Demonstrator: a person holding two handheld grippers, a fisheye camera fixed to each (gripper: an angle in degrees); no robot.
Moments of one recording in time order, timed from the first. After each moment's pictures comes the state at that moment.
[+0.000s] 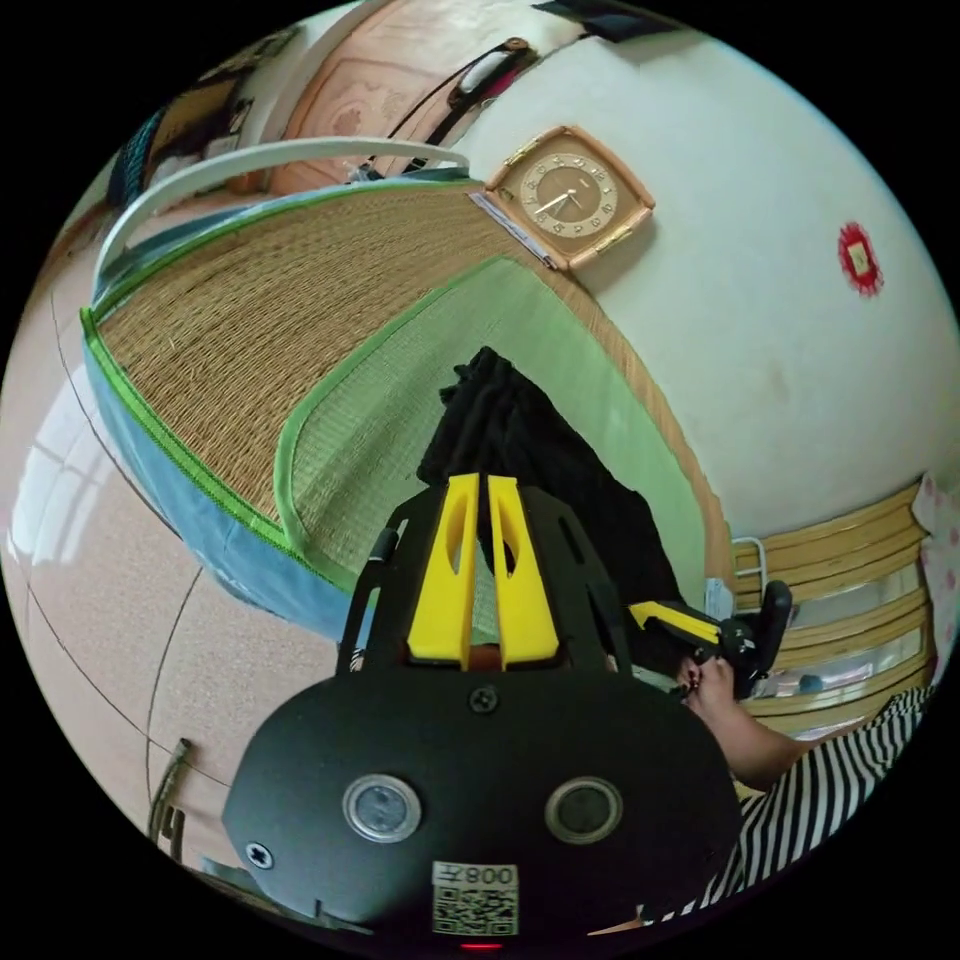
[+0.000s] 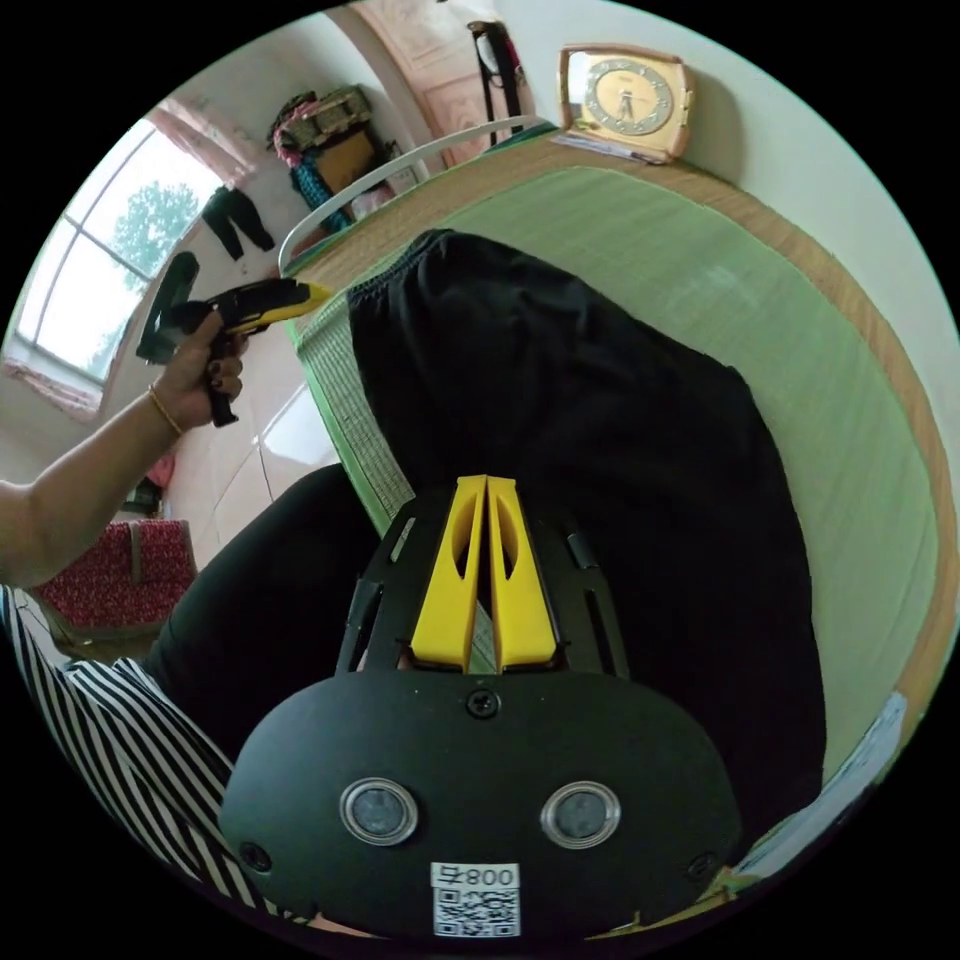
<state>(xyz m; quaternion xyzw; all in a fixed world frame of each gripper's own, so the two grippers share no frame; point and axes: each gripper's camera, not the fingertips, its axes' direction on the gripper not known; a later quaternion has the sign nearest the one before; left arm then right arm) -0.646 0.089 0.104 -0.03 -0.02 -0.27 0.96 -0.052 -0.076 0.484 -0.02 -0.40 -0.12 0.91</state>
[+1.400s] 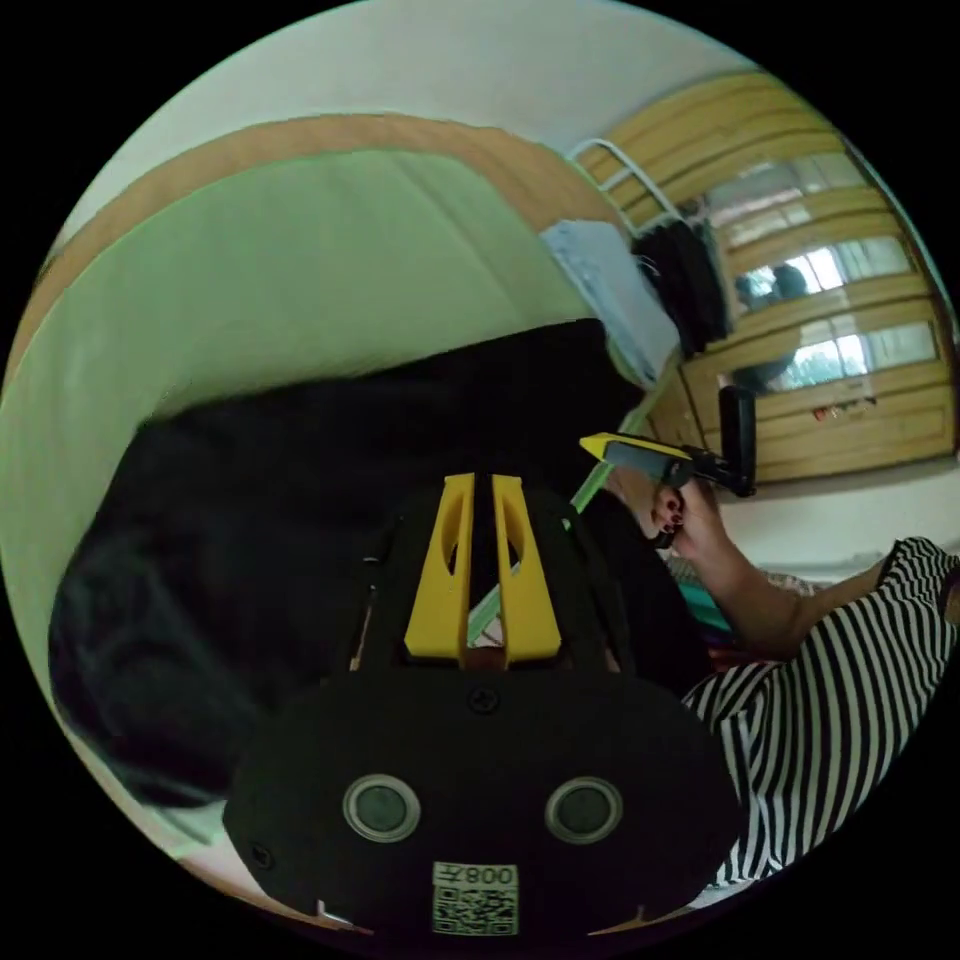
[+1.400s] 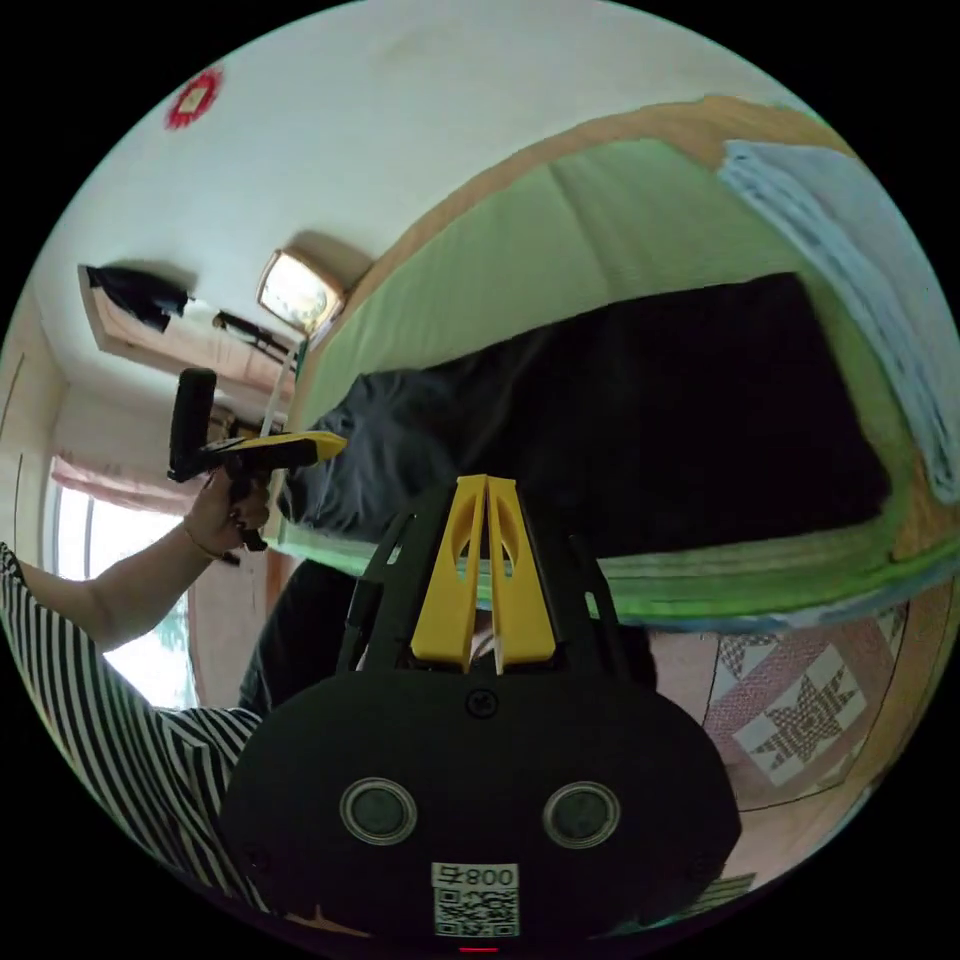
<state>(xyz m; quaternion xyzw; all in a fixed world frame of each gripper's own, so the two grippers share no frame) 0.055 -0.191 0.420 -0.35 0.19 0.21 0.89 0.448 0.265 0.408 0.01 -0.44 0.35 0.83</state>
